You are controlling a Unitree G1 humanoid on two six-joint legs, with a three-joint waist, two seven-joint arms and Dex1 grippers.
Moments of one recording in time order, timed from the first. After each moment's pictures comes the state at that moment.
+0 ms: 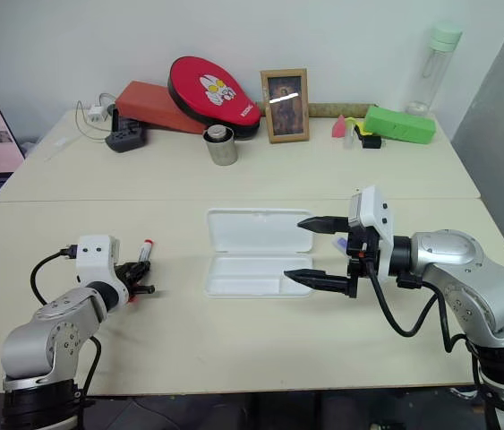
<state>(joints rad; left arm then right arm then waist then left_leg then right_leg) -0.15 0.49 0.30 -0.22 -0.33 0.89 -0.24 -0.43 -0.73 0.03 -0.48 0.72 0.66 0.93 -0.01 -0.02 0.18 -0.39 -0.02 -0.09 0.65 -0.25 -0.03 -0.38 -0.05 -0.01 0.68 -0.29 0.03</state>
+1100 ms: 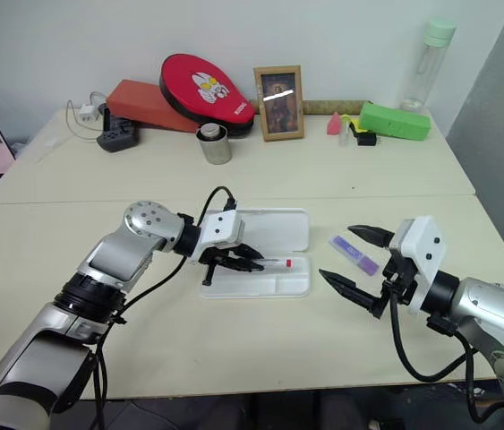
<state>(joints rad) -0.77 0.62 -0.39 0.26 -0.10 0.20 -1.33 -0.02 -0.76 -0.25 -0.80 0.73 0.67 0.61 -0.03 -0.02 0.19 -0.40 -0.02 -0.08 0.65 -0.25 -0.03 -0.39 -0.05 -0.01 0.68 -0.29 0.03</state>
